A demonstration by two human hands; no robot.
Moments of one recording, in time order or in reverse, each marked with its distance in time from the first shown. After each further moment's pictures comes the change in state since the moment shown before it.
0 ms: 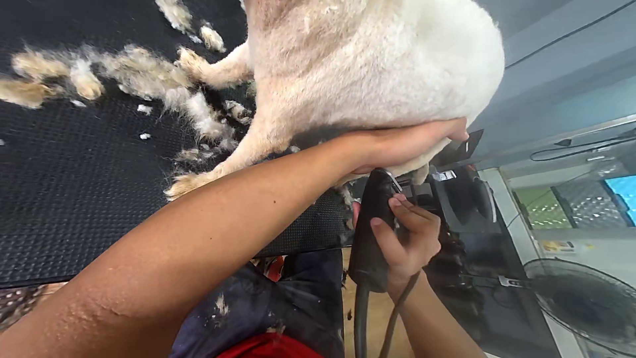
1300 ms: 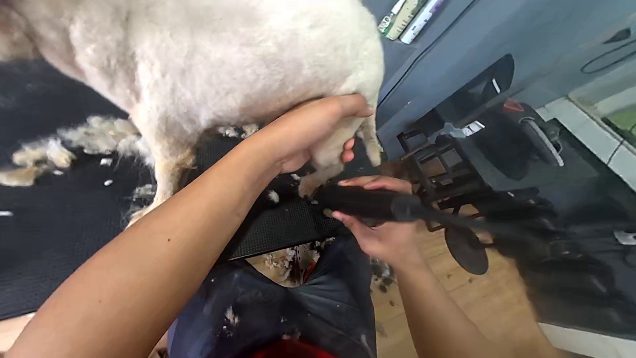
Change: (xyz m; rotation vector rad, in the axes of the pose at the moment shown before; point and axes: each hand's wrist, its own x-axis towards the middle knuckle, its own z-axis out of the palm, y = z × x) left_hand 0.003 0.011 0.030 -0.015 0.220 -0.266; right_hand -0.053 0.031 -0.015 0.962 0.119 0.642
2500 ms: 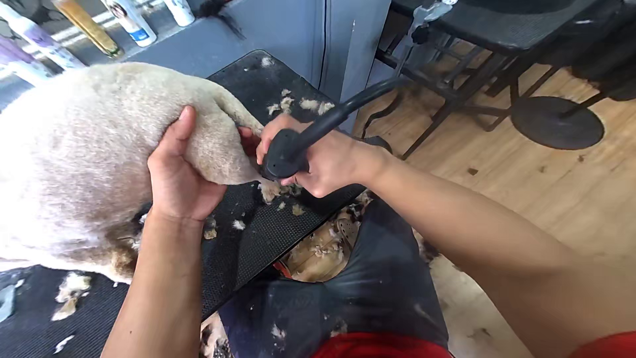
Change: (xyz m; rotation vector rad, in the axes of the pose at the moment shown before) left_hand 0.021 -0.019 0.005 -0.094 0.013 0.283; right_hand 0.066 0.041 -0.057 -0.065 -0.300 -0.128
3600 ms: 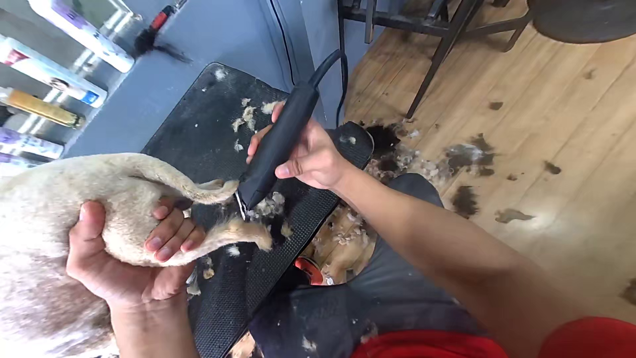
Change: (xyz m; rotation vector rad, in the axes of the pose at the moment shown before) left_hand -0.014 0.006 -0.004 -0.426 -0.043 -0.287; right_hand -0.053 0.066 0.041 1.243 0.756 -0.112
